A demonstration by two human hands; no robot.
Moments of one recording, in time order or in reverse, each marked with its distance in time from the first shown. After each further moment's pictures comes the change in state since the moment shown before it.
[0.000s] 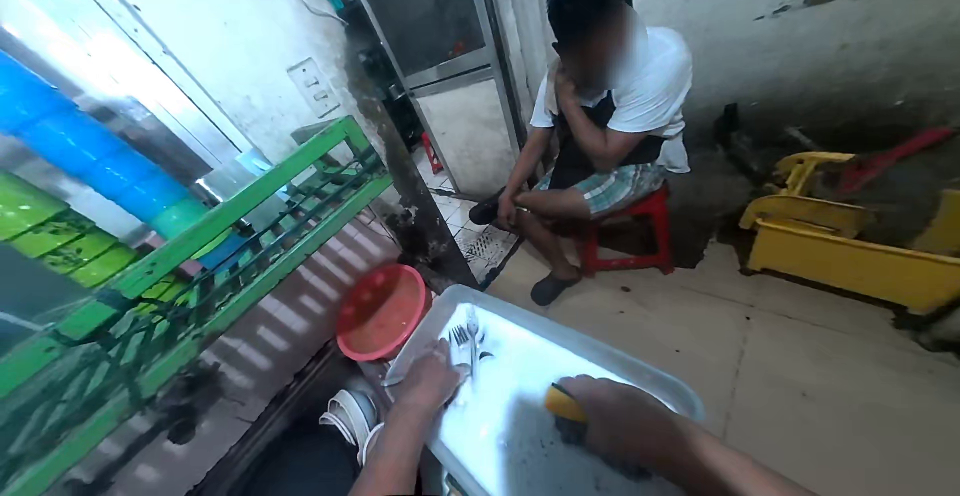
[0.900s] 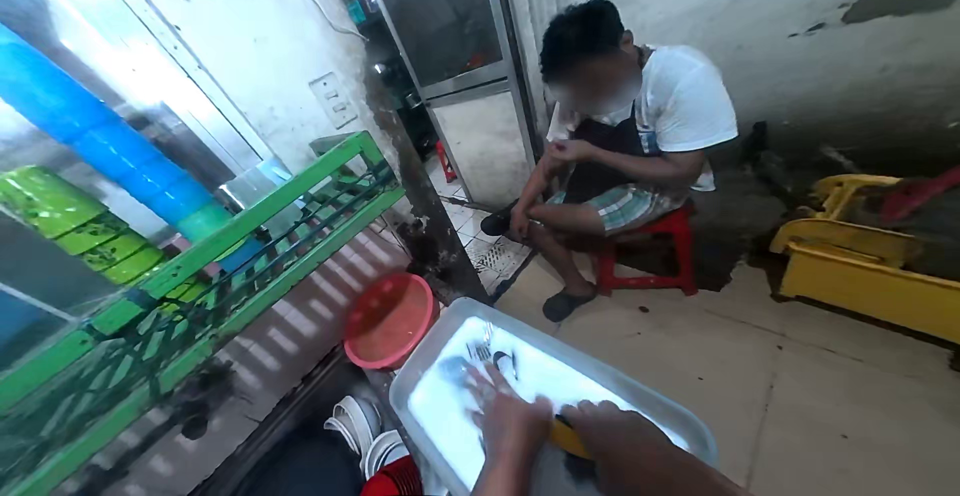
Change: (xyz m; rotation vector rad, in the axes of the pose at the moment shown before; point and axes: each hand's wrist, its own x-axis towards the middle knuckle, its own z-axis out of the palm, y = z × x) left_hand 0.000 0.099 0.080 -0.239 0.150 -0.284; right_hand 0.000 -0.004 0.002 -0.104 -0.029 -0.011
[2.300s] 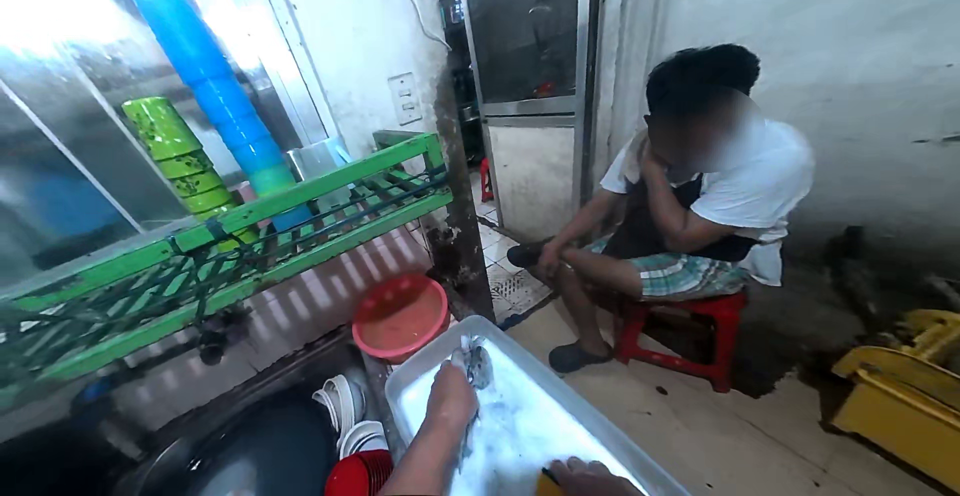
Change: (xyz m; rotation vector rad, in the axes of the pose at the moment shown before) left_hand 0.028 -0.028 -0.072 -0.157 0.065 0.050; right_hand -0.002 -0.002 0.000 -0.102 -0.022 -0.090
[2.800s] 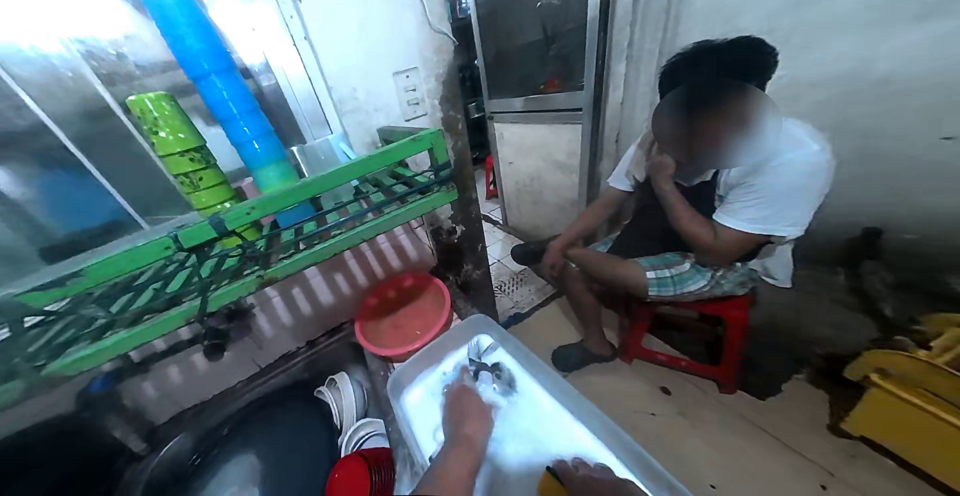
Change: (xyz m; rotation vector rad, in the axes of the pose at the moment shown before) left_hand 0.005 -0.009 0.050 0.070 0.016 -0.087; right_hand 0.001 -0.001 -0.004 -0.002 -0.044 0.018
